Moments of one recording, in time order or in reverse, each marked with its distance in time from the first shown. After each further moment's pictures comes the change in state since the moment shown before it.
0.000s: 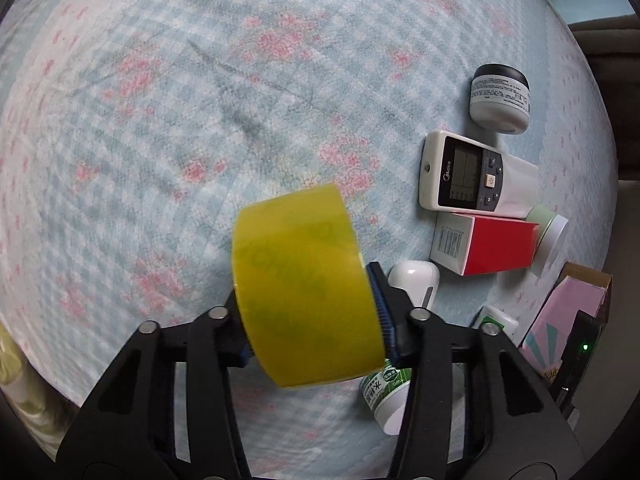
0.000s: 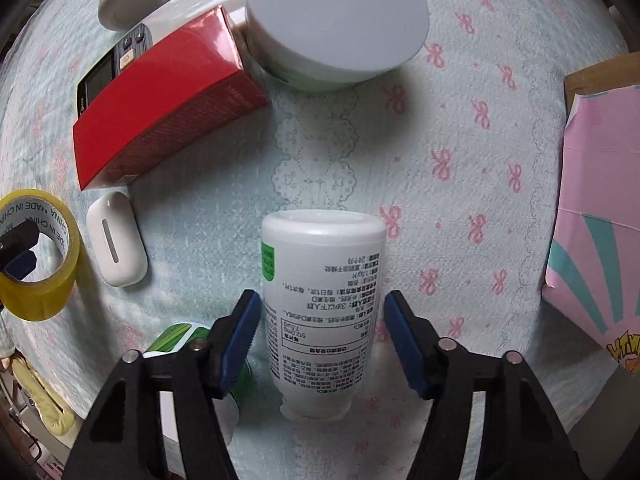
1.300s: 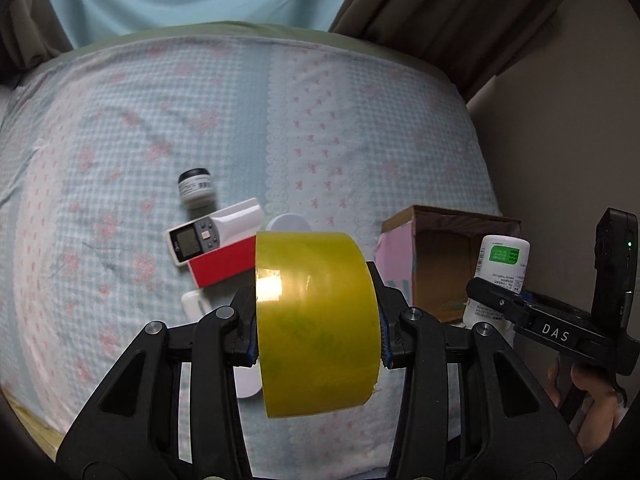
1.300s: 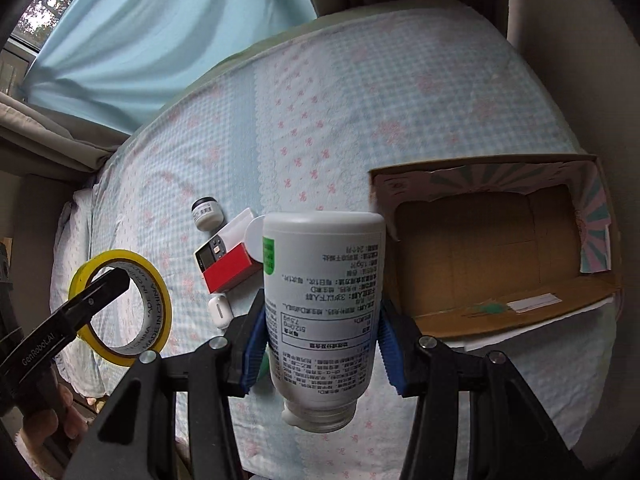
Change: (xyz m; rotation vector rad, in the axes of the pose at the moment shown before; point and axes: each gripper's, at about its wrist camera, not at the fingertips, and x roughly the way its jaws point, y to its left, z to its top) left arm -0.185 -0.256 -0.123 0.561 -0.303 -0.156; right arm -0.224 -0.156 -0.056 0.184 -0.420 0.283
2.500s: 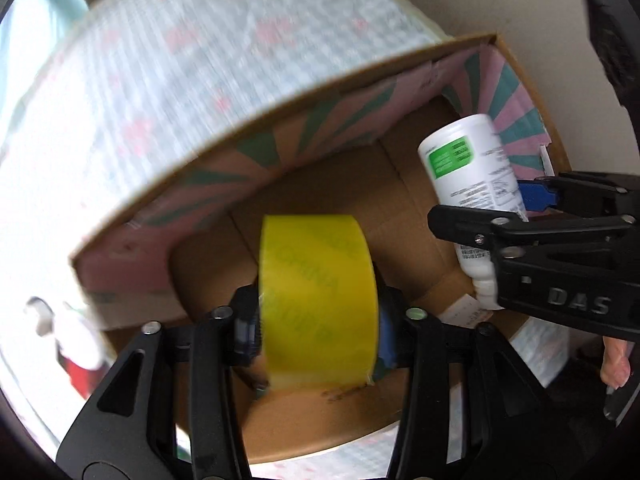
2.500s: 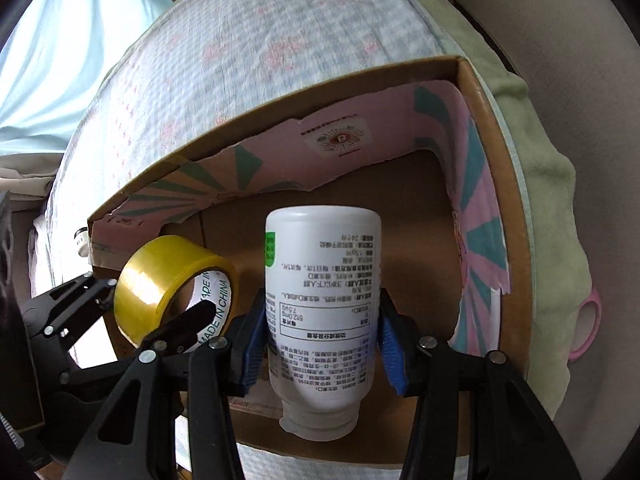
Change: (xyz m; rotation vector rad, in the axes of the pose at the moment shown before) left arm 0.260 -0.286 -0.034 0.583 0.314 0.119; right arm 0.074 -0.263 0.050 0.092 0.165 -0.036
